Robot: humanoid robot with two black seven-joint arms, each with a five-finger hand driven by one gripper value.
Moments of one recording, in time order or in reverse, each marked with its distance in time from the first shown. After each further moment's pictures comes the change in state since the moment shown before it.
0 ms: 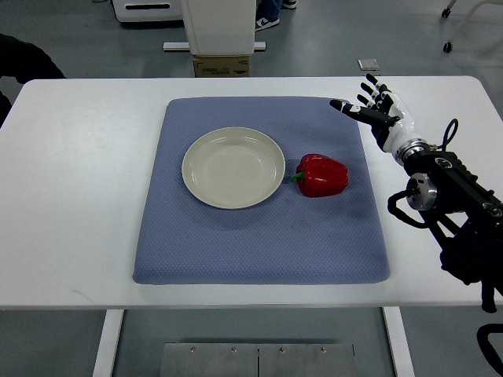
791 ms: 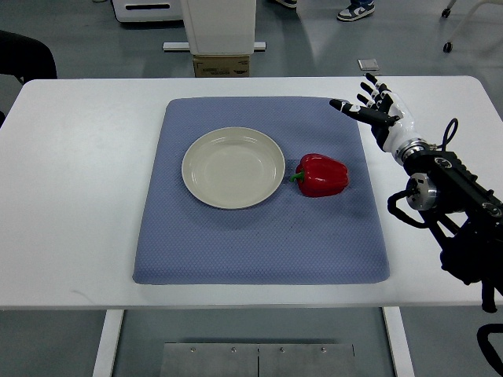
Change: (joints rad) left arm 0.000 0.000 0.000 0.000 0.000 0.000 0.000; right arm 0.000 -0.001 -0.001 -0.001 0.000 0.003 0.005
